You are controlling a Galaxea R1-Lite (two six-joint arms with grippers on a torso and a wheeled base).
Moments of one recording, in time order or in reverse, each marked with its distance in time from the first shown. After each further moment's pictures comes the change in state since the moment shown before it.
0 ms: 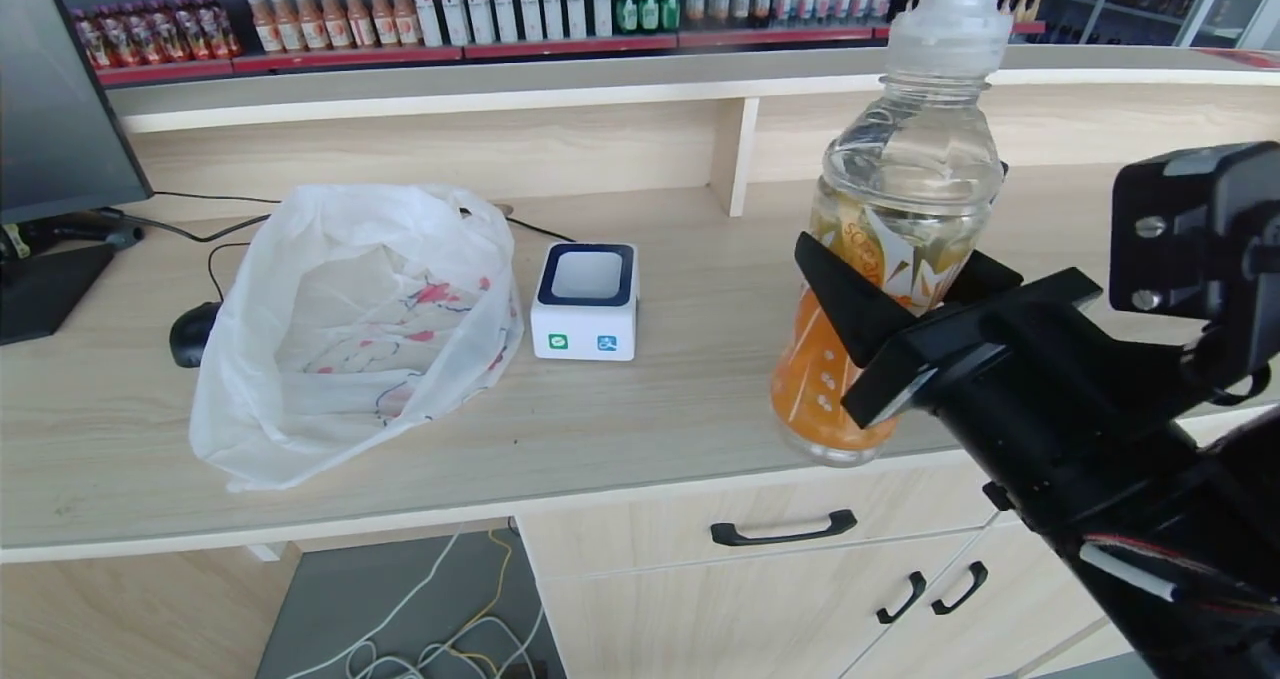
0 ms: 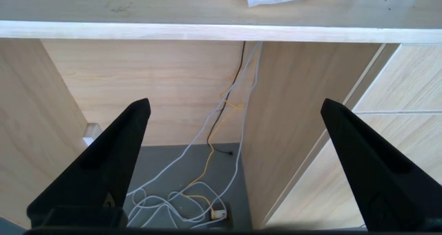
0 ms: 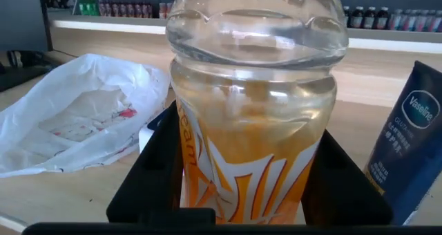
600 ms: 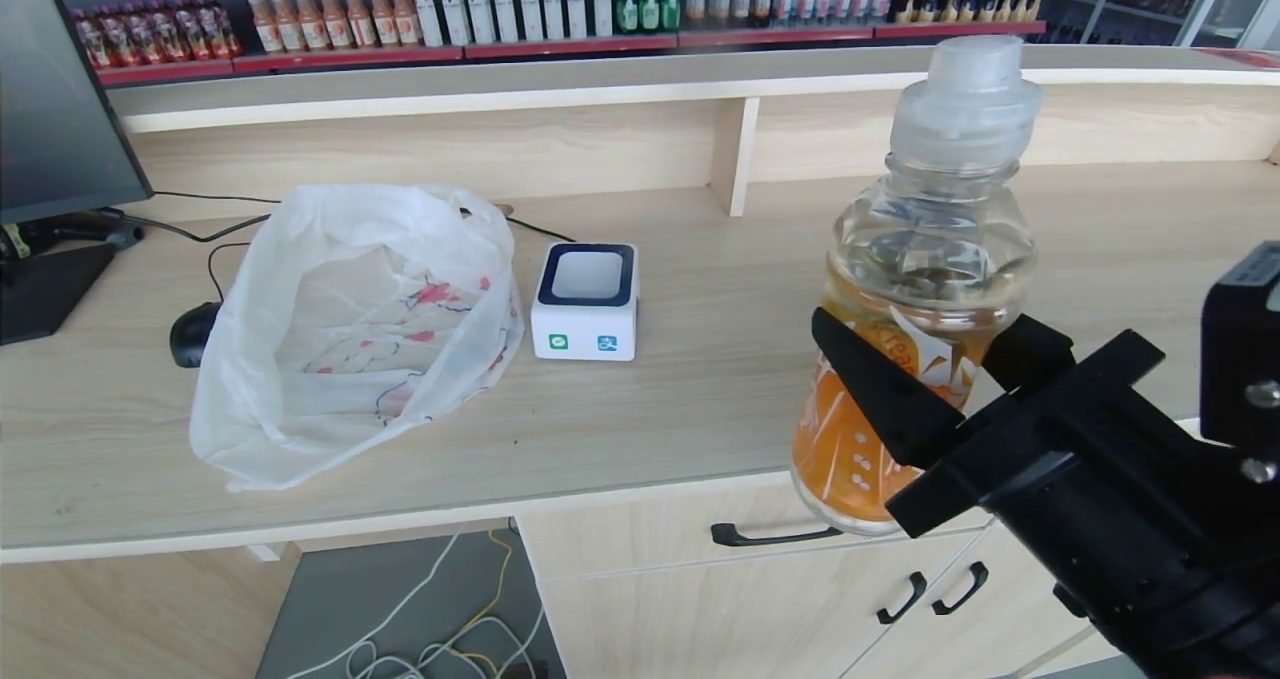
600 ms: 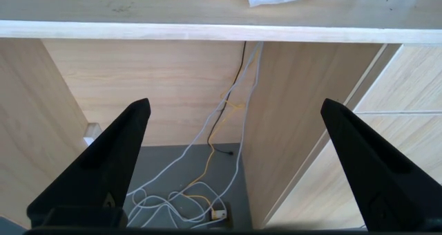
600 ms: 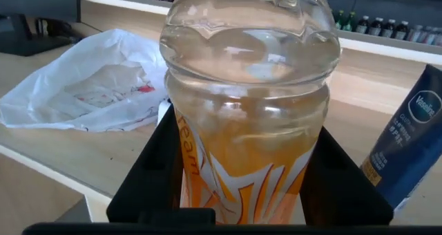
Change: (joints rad) left arm 0.000 0.000 0.000 -0.001 0.000 0.000; right arm 0.086 -0.076 0.135 -0.024 0.001 -0.098
